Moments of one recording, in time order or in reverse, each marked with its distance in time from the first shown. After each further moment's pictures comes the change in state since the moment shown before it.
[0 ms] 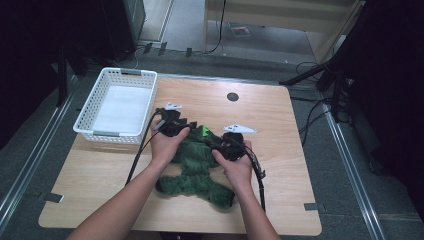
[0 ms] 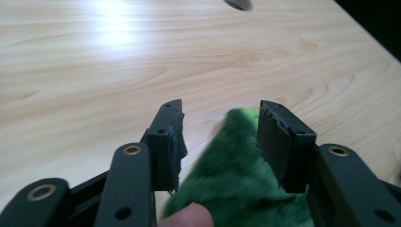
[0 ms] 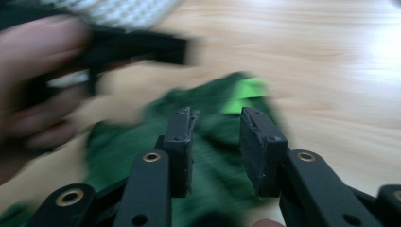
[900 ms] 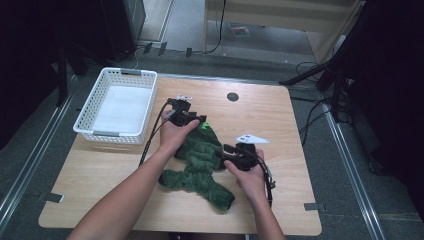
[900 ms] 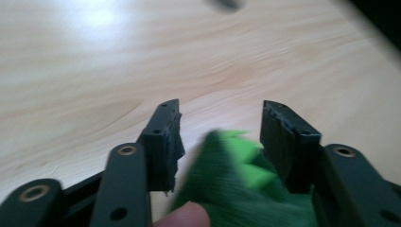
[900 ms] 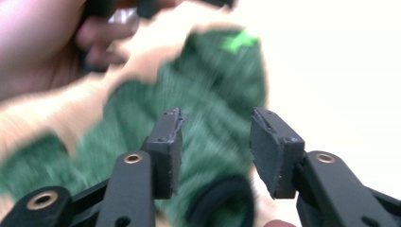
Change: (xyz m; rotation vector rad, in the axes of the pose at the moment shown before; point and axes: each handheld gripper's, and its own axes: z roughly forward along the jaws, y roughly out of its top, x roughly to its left) left arm 0.003 0.026 0.018 -0.012 -0.095 0.049; right arm -0.030 -0.026 -0.028 -0.015 0.019 -0.004
